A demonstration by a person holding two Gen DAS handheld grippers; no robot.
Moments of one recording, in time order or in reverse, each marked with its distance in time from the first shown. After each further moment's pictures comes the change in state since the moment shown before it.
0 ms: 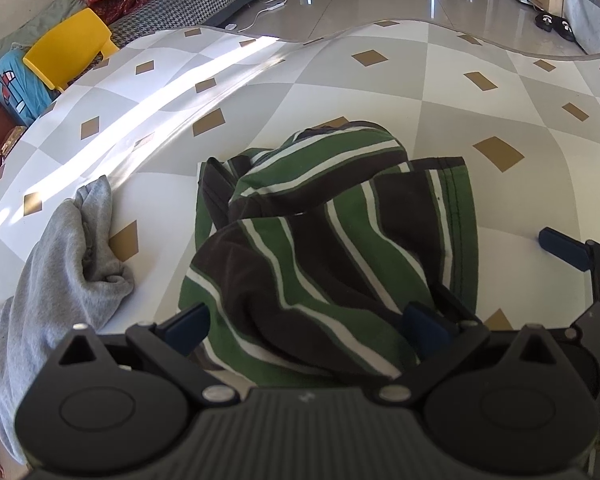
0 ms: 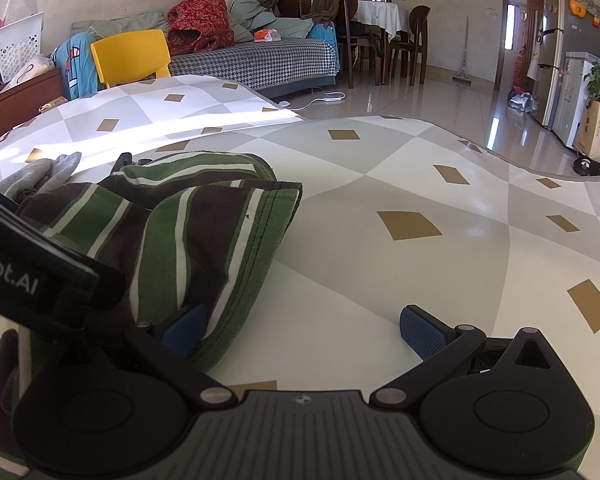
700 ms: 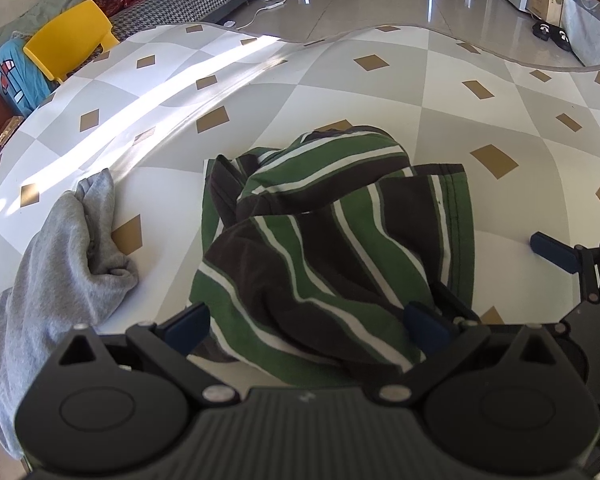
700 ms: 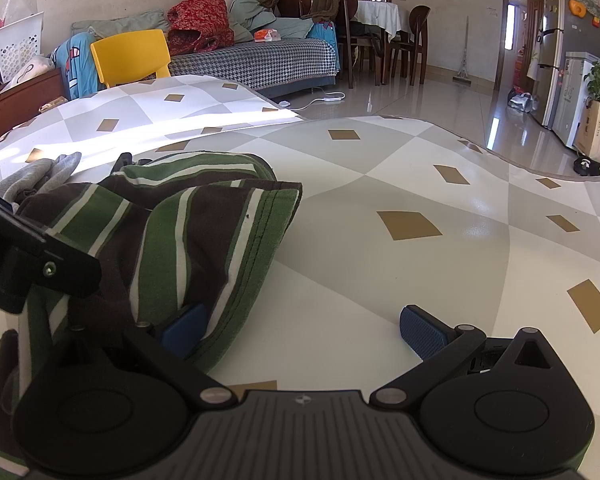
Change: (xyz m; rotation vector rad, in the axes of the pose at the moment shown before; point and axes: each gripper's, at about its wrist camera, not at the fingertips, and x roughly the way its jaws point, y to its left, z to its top) left arm -0.010 0.014 -0.003 -0.022 0.001 -0.044; right arm 0.000 0.000 0.000 0.000 0.000 0.000
